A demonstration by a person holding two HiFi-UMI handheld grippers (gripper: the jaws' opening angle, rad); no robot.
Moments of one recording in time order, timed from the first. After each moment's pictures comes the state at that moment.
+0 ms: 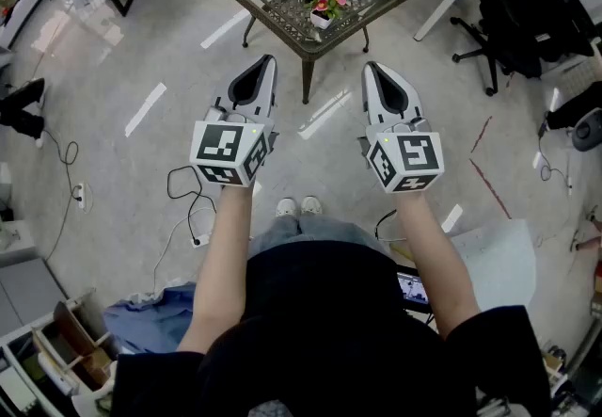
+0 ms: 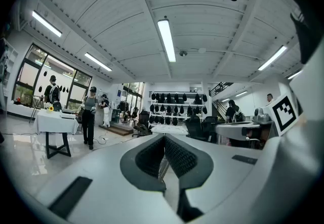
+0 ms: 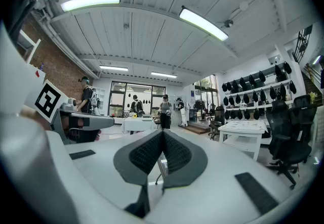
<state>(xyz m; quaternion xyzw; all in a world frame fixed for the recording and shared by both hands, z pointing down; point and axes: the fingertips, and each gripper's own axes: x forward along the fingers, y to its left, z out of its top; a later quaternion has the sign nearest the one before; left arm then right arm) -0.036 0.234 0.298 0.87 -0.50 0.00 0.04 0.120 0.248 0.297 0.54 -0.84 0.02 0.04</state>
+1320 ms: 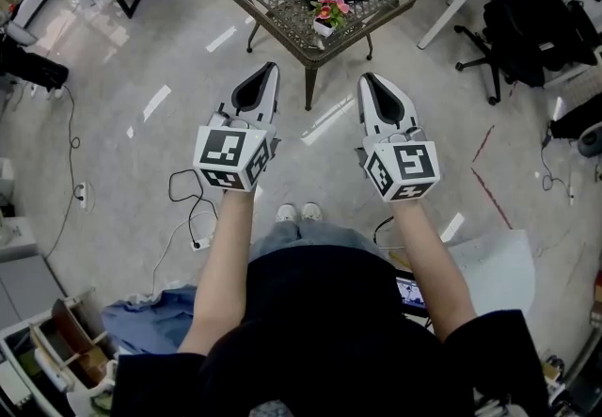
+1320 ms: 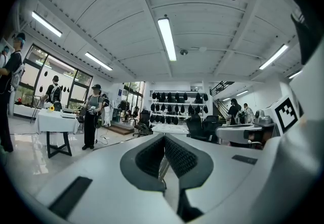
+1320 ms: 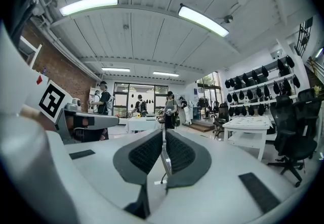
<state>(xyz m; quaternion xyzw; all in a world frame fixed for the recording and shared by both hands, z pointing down) -0.029 0.228 0.301 0.87 -0.50 0.01 0.04 0.119 0.245 0.307 0.52 -0.85 0.03 0.04</state>
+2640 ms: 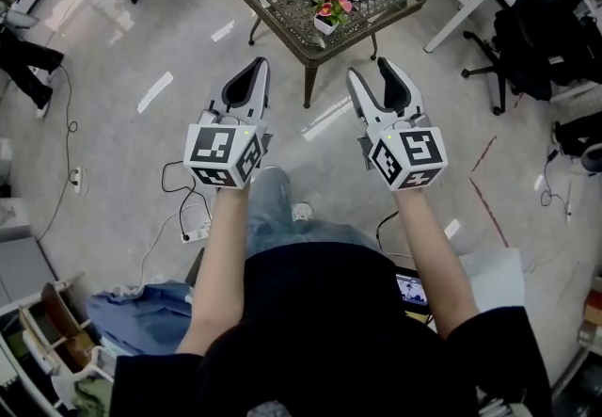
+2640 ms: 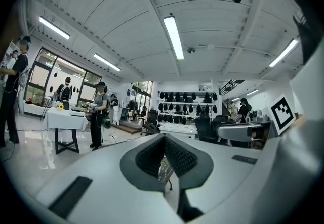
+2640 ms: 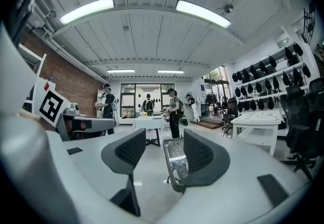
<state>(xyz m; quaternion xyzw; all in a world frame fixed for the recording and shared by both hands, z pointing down) -0.025 0.205 0.320 0.84 -0.54 0.00 0.05 0.139 0.201 0.322 0.48 -0.88 0.05 0.03</state>
